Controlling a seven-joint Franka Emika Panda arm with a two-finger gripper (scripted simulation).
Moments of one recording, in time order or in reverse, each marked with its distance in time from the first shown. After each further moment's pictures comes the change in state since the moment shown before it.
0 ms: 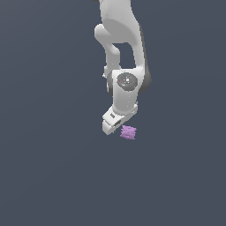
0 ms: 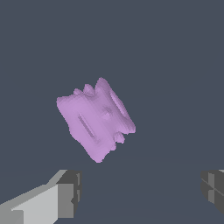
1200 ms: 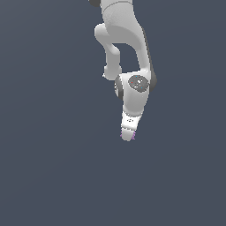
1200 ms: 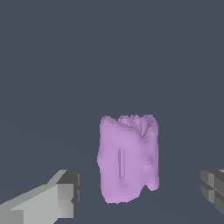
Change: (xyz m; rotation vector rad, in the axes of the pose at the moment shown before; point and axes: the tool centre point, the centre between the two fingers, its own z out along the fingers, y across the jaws) arm 0.036 -0.035 0.012 -0.021 0.054 -0.558
